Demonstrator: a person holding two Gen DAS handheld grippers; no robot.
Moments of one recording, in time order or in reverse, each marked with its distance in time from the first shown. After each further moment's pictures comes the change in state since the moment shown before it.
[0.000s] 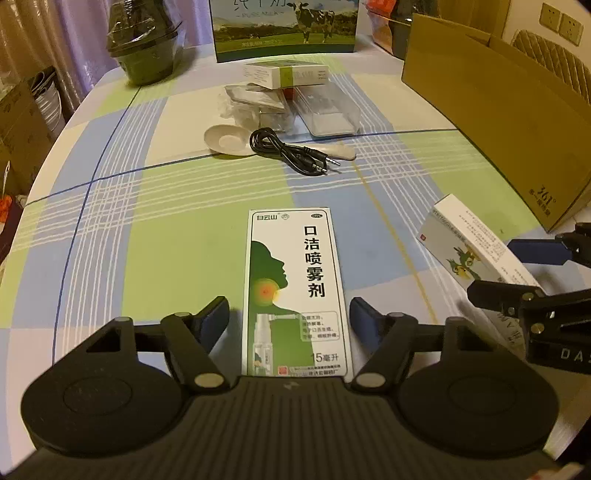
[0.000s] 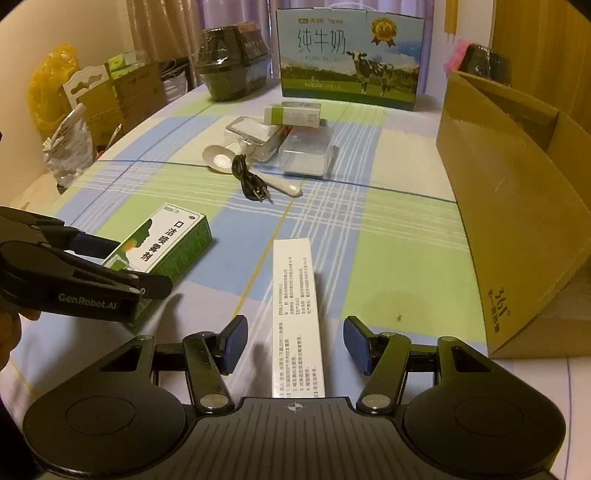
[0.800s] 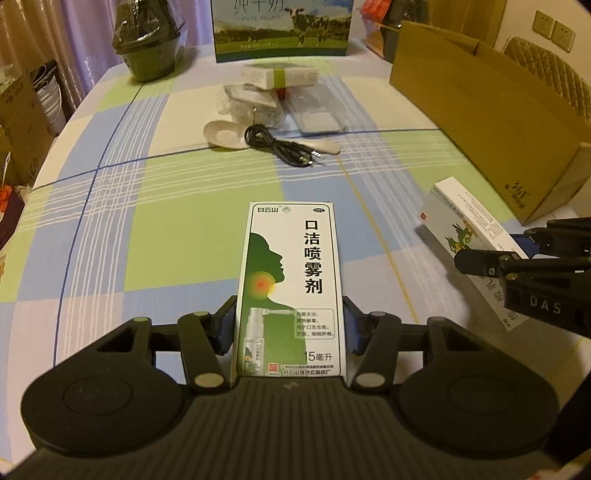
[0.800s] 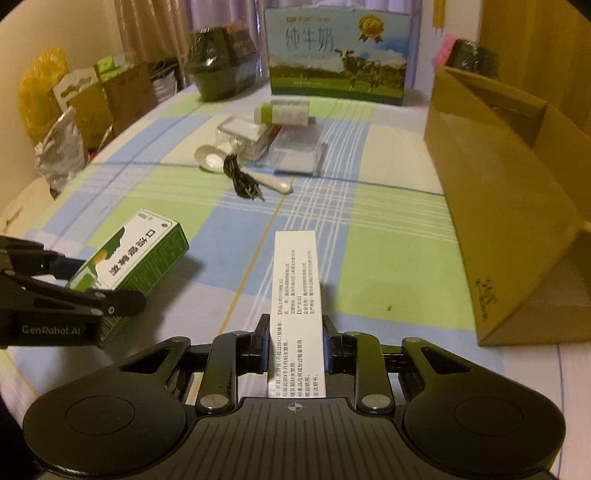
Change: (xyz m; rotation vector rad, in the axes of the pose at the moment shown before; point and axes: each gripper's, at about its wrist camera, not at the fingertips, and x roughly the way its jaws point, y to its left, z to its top) left arm -0.034 -0.006 -0.016 -0.025 -0.005 -0.031; right arm -0.021 -0.001 -0.003 0.032 -0.007 -0.033
